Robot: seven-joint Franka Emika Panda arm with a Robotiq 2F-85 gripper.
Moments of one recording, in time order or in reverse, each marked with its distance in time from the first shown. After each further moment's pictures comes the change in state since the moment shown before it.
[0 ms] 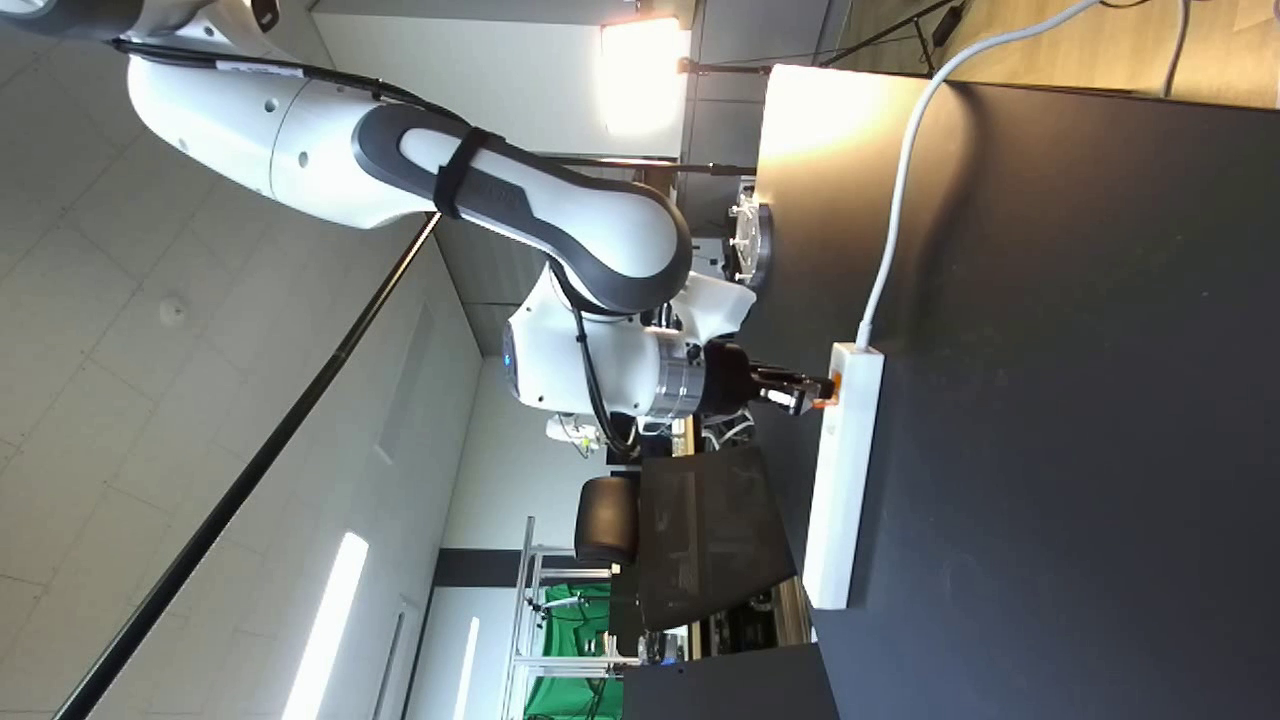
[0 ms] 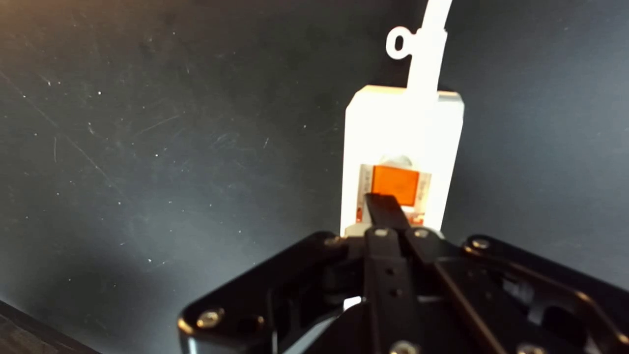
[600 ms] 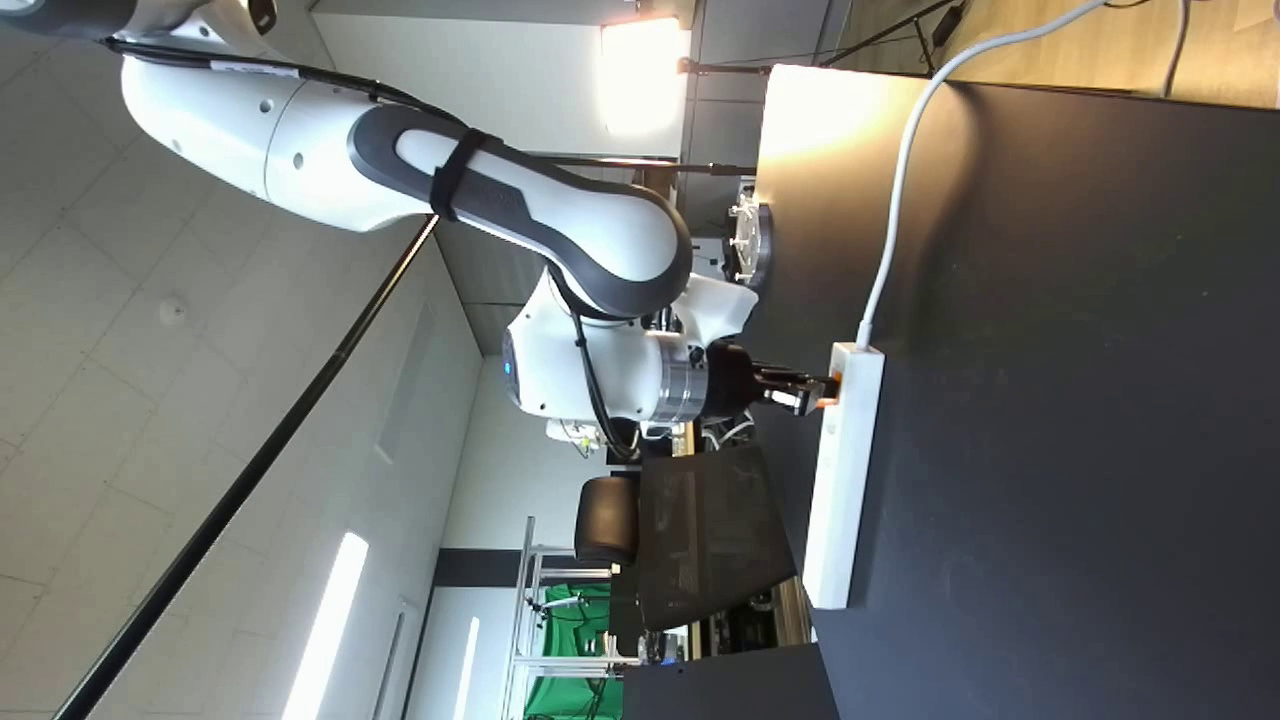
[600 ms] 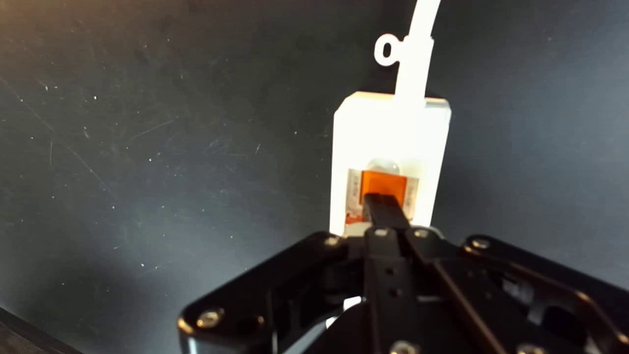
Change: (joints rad) arm 0.015 -0.001 0.002 0.000 0.004 -0.032 0.001
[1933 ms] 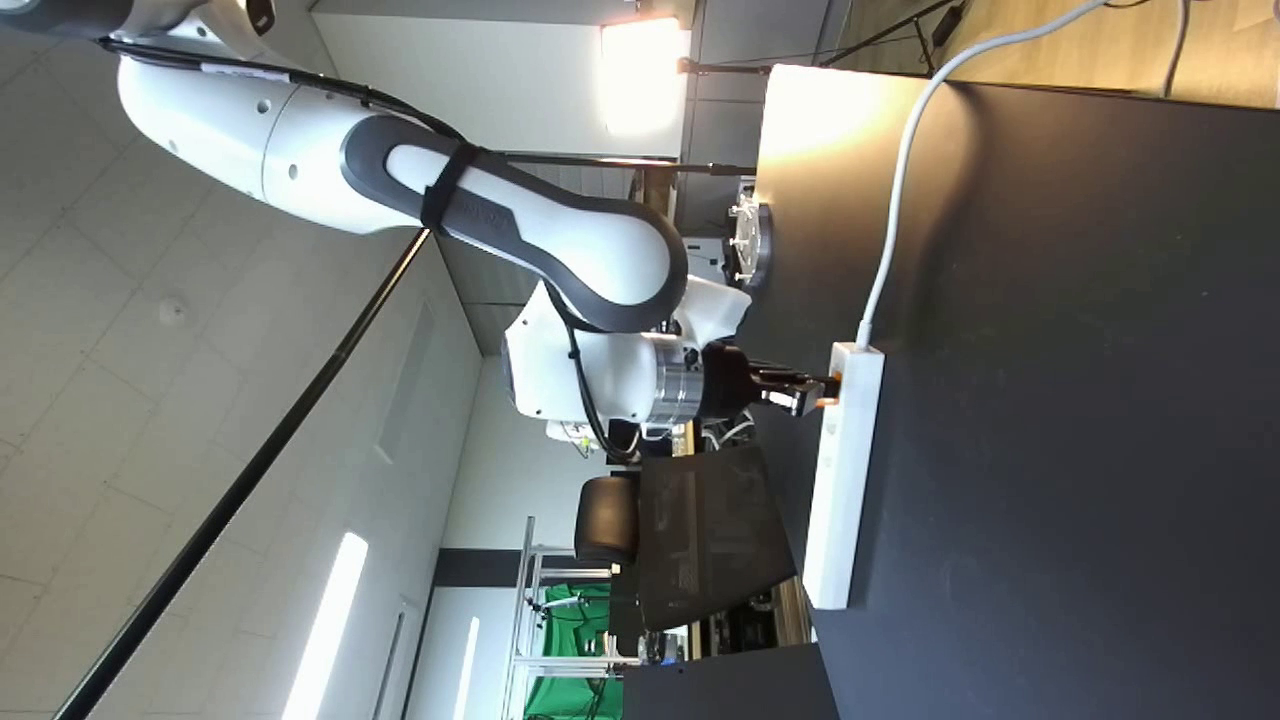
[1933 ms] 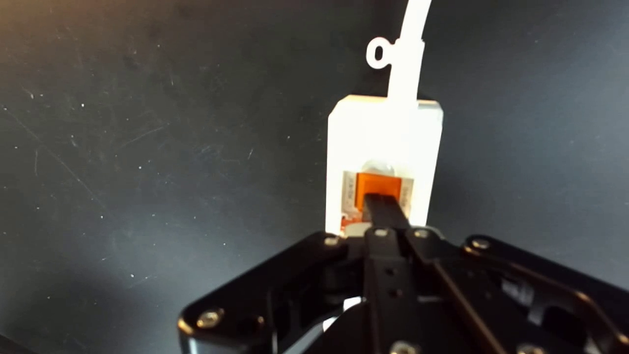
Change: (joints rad) arm 0.008 0.000 -0.003 0.001 0.139 -0.012 -0.121
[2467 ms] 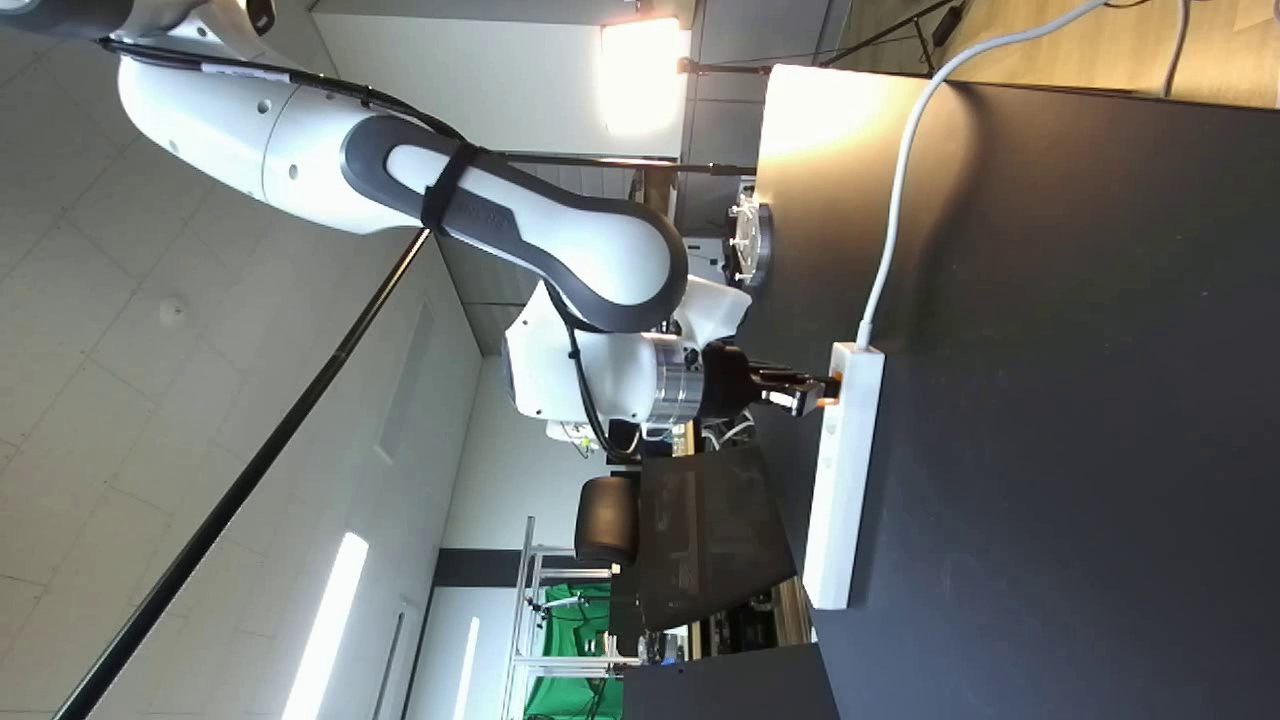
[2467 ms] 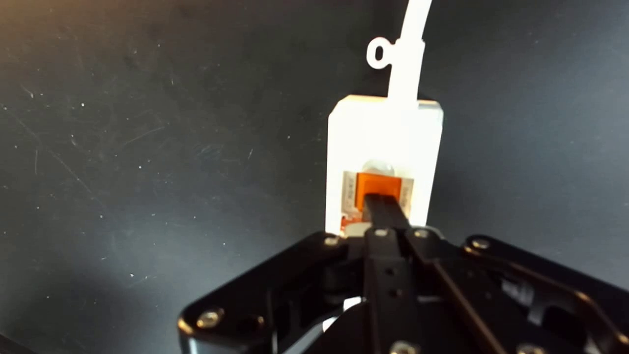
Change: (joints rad) arm 0.000 0.000 0.000 0.000 0.000 0.000 -0.002
